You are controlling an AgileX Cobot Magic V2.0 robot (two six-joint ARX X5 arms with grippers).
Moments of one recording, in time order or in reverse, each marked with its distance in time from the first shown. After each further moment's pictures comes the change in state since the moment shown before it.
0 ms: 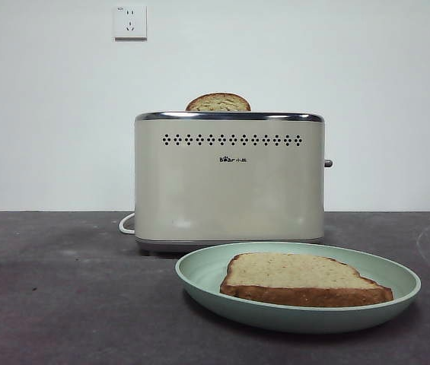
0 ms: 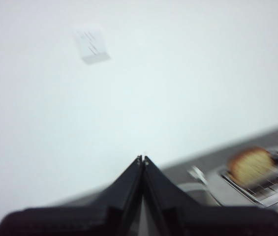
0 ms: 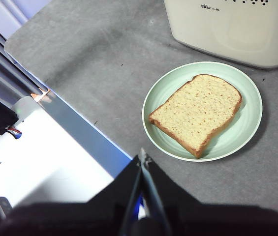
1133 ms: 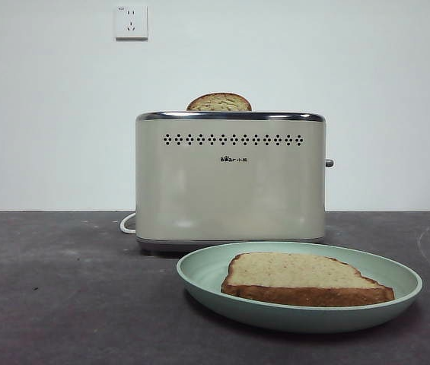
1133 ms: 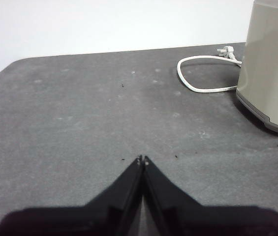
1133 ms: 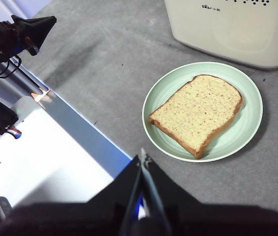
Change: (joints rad) left arm 0.102 -0.502 -1.001 0.225 -0.057 -0.155; right arm 0.000 0.000 0.000 0.000 0.000 -0.002
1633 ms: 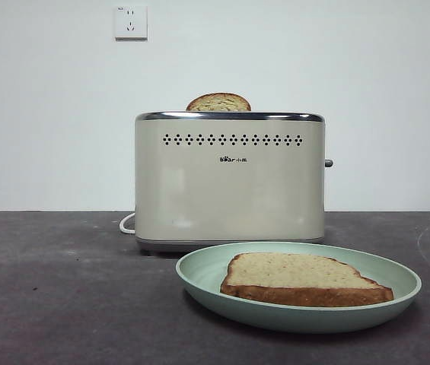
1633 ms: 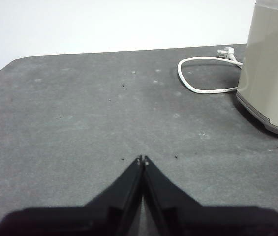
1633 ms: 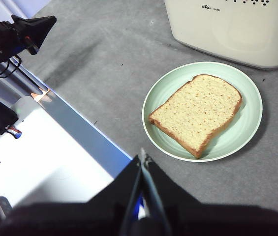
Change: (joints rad) left arm 0.000 0.000 0.000 0.000 -0.003 -0.007; right arm 0.000 0.000 0.000 0.000 0.000 0.000
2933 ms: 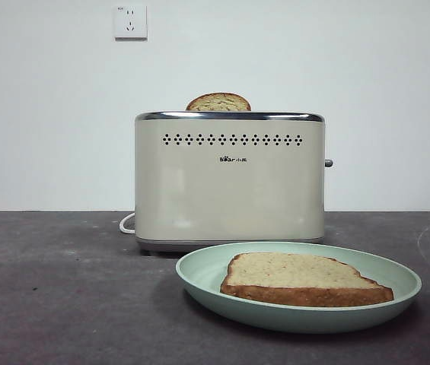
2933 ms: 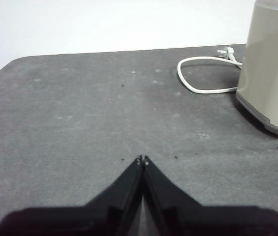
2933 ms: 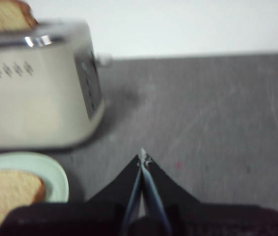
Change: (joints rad) left arm 0.000 0.000 0.000 0.000 0.000 0.000; right arm -0.256 -0.503 -0.887 0.926 0.450 0.084
